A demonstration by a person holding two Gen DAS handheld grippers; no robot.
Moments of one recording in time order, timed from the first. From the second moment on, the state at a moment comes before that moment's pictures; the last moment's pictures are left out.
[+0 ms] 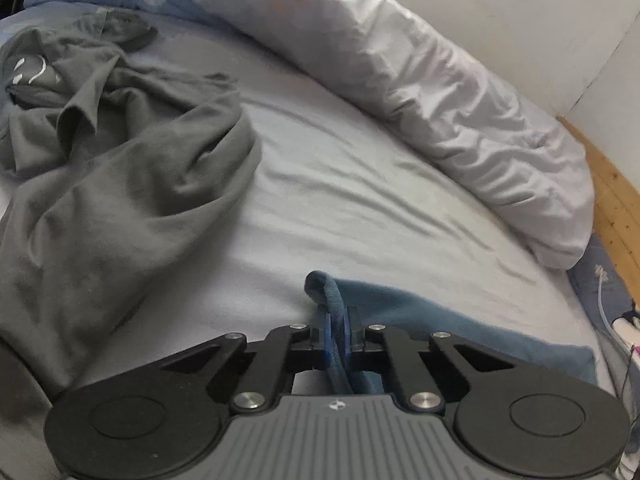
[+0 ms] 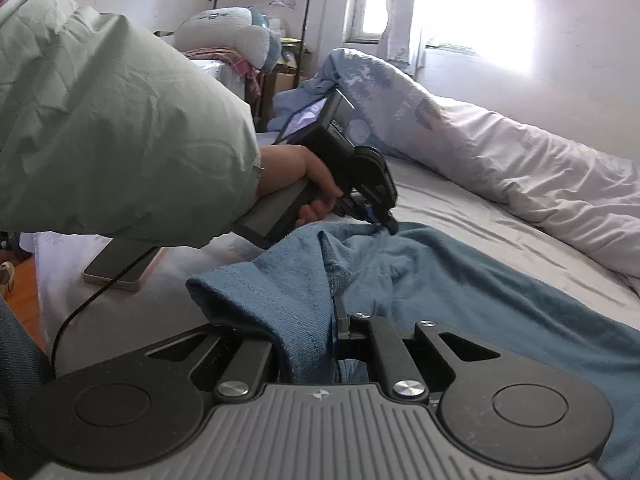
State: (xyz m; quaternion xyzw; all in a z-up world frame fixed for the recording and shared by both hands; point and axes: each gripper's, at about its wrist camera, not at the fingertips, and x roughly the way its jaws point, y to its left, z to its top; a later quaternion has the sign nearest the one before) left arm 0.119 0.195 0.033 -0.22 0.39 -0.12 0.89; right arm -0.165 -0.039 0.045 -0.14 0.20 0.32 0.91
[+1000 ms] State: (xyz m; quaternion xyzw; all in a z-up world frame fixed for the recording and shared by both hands) left arm 0.097 -0.060 0.156 -0.19 0.31 -0.21 0.91; right arm -0.224 -0.201 0.071 -0.15 0.18 0.11 0.97
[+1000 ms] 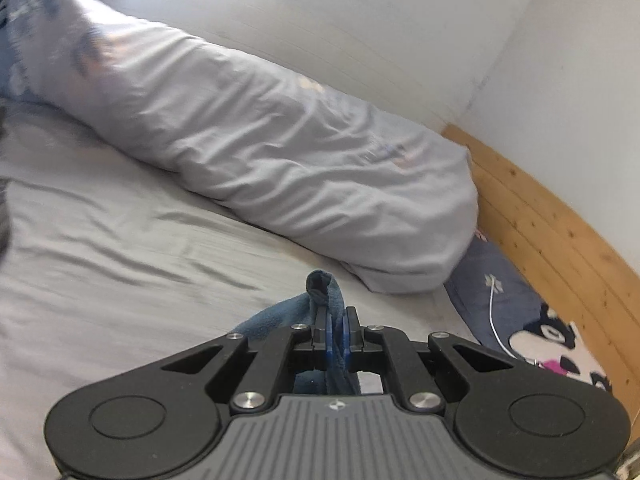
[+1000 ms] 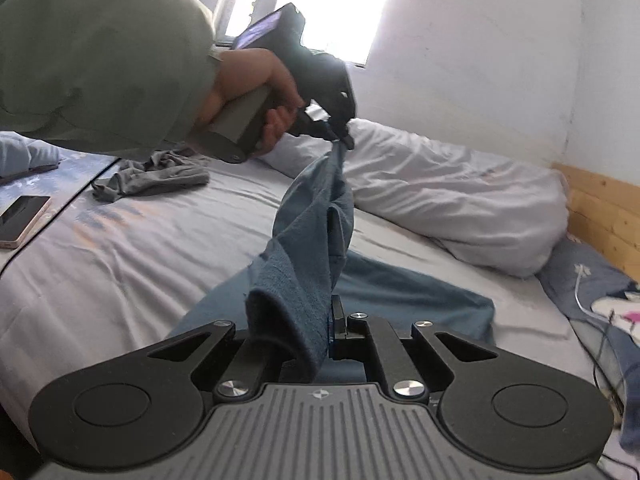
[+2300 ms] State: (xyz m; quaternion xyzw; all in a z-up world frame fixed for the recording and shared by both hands) left arm 0.119 -0.313 0.045 -0.04 0.40 -0.25 0.88; right arm -0.231 -0.367 0.013 0.02 0.31 -0.02 0.95
